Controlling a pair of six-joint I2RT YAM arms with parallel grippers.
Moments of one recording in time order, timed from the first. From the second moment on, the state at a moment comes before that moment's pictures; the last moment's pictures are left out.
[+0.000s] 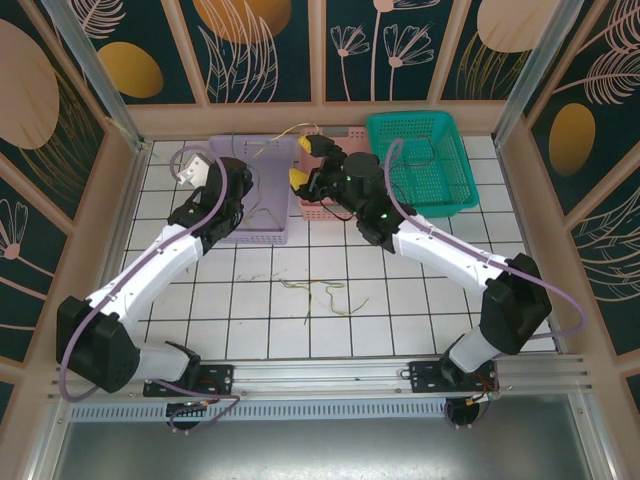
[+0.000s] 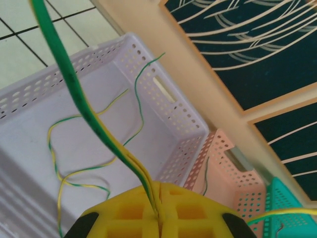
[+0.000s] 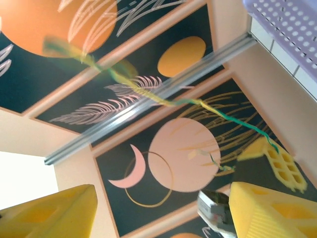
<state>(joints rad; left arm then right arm) -0.47 1.34 1.11 -0.32 -0.53 -1.15 0.77 1.55 1.24 0.26 0.00 2.09</state>
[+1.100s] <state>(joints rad) -0.57 1.18 0.87 -0.08 -0.61 -1.04 0.60 1.58 1.29 0.27 0.10 2.09</state>
